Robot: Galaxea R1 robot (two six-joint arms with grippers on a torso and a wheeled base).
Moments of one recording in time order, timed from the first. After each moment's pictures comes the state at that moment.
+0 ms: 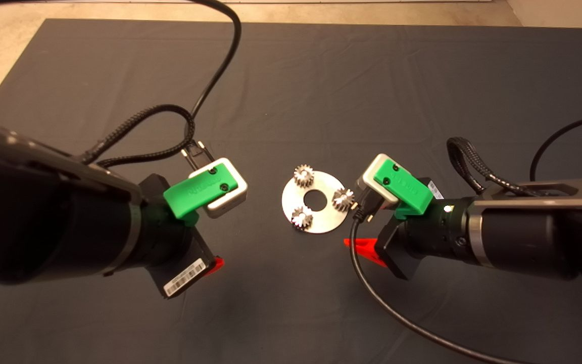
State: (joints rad) left arm -0.71 2.41 -0.34 0.34 1.52 -1.19; right arm 0.42 2.55 -0.38 -0.79 -1.53 1.29
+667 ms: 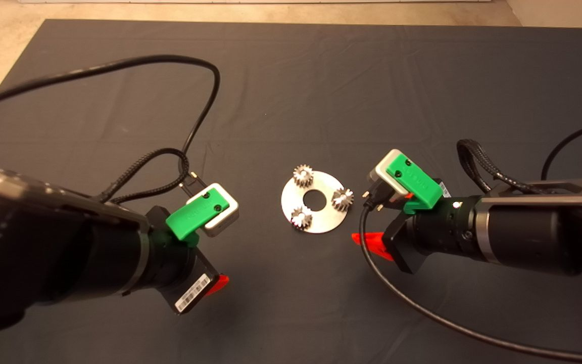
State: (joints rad) left arm -0.51 2.35 -0.33 0.48 1.53 -1.23; right arm 0.38 2.49 -0.38 -0.80 -1.53 1.35
